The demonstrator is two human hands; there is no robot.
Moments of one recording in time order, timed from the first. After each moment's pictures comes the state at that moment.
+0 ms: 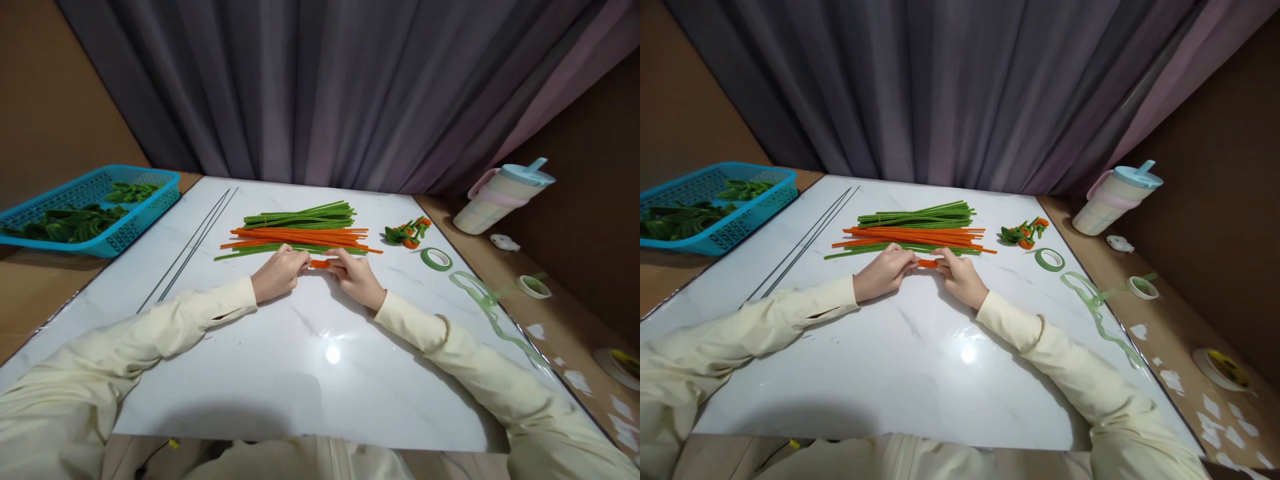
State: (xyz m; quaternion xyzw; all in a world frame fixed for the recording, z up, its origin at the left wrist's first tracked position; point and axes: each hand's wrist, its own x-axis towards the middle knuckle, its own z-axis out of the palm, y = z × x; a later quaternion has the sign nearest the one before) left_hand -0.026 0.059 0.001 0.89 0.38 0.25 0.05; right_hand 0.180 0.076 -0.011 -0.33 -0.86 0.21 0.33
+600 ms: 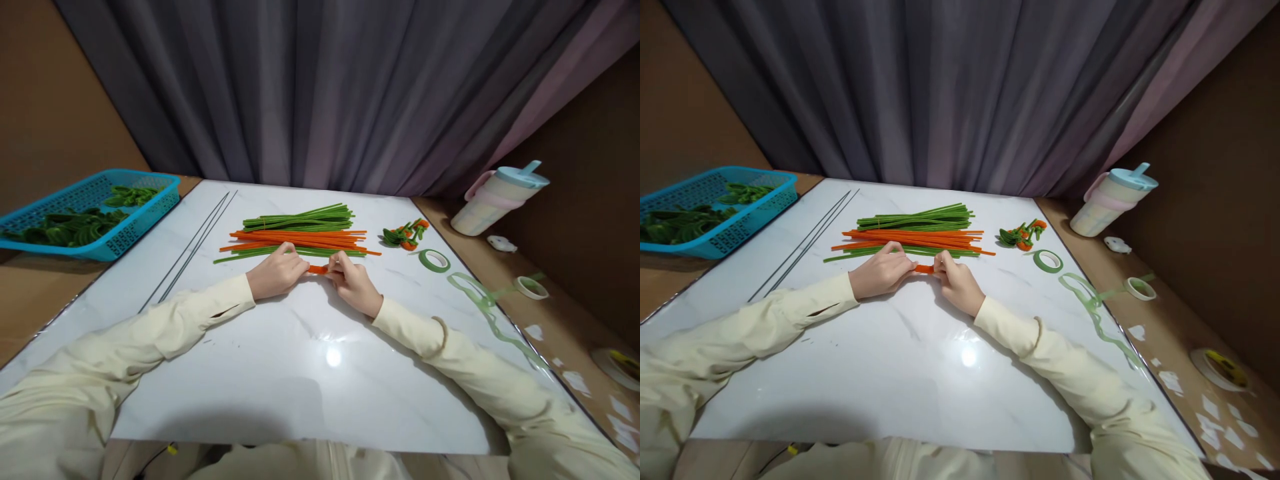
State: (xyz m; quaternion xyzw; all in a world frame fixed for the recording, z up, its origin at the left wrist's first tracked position) left_hand -0.031 0.062 0.007 0.92 0.26 0.23 -0.18; right_hand 0.176 0.069 -0.010 -0.32 -0.84 0.24 0.36
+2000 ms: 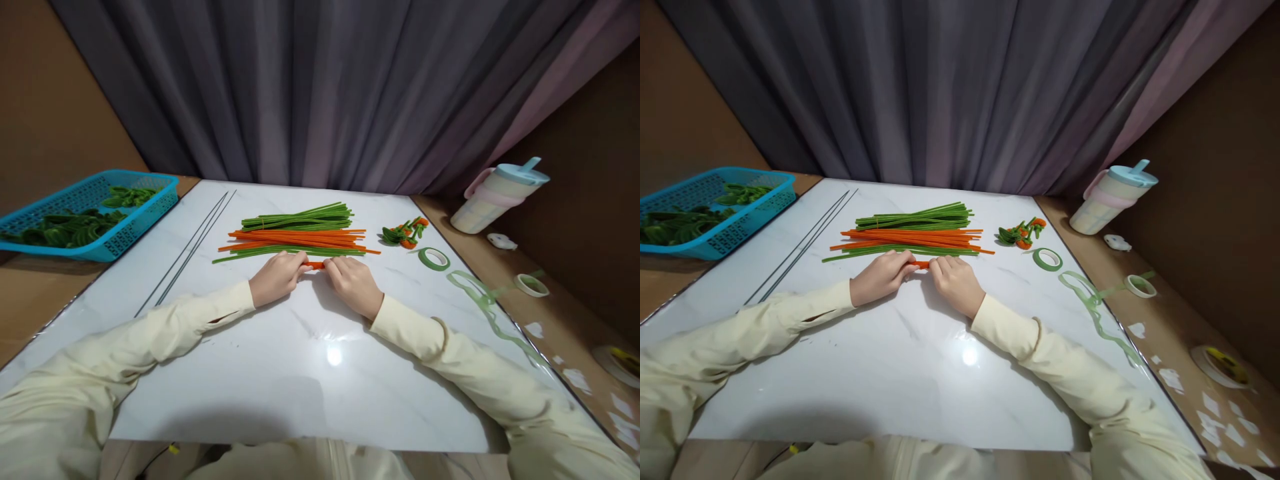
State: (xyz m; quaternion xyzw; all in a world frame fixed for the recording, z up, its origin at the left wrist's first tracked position) left_hand -0.022 0.052 0.005 0.86 0.44 0.24 0.05; right_hand 0.174 0.064 -0.002 -0.30 -0.90 -0.24 0.22
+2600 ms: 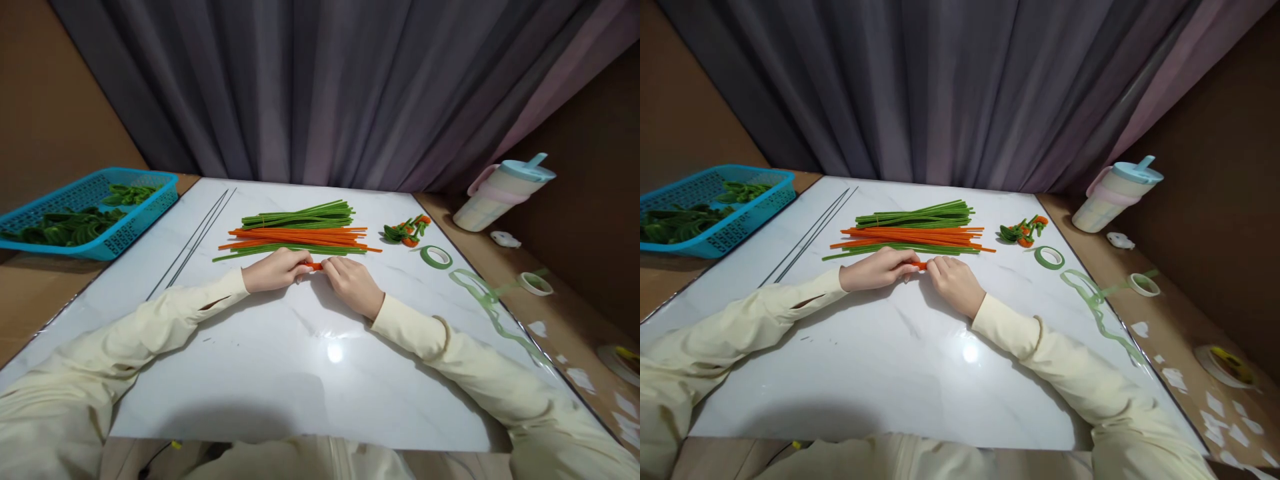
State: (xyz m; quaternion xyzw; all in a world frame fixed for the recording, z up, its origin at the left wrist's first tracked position) left_hand -0.026 0.057 0.038 0.87 0.38 0.18 0.27; right_hand 0.172 0.062 -0.001 -0.28 -0.92 -0.21 0.20
